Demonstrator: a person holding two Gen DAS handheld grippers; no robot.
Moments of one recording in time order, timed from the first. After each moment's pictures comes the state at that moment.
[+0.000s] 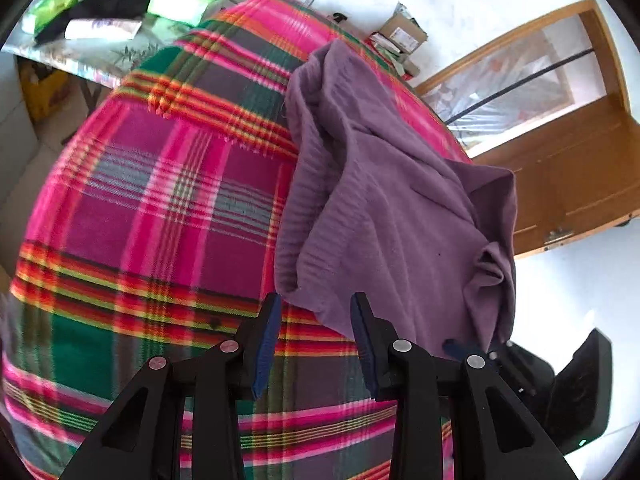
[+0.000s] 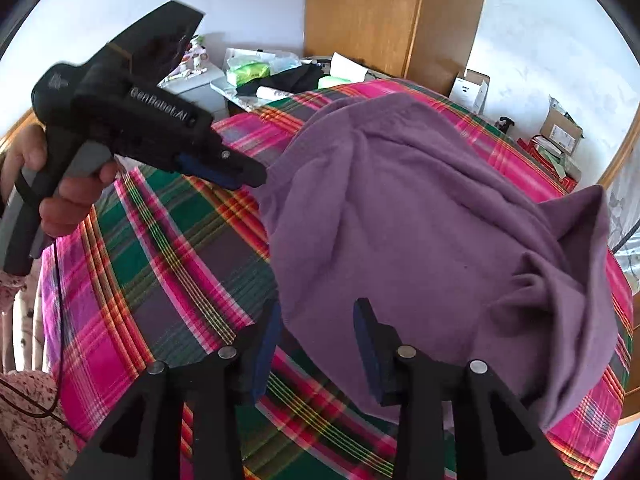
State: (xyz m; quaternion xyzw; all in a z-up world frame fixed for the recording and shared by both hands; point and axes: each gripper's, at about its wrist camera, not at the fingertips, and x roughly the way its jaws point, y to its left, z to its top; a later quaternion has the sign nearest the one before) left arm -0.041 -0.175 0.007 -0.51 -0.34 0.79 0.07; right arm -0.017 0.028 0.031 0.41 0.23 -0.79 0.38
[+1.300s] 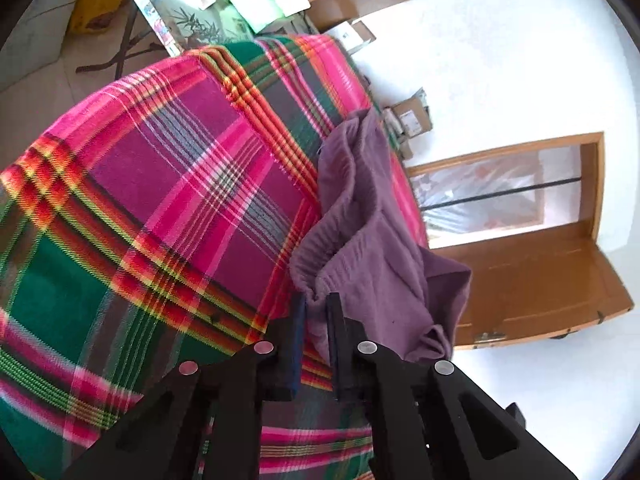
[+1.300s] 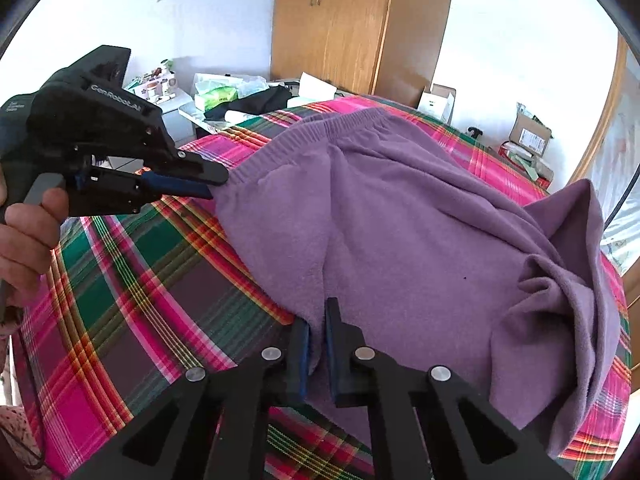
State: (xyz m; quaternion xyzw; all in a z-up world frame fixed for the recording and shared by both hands) left arm -0.013 -0.208 -0.010 -0.38 -0.52 0.76 0.05; right arm -0.022 0.013 0.013 0.37 0.21 -0.84 0.33
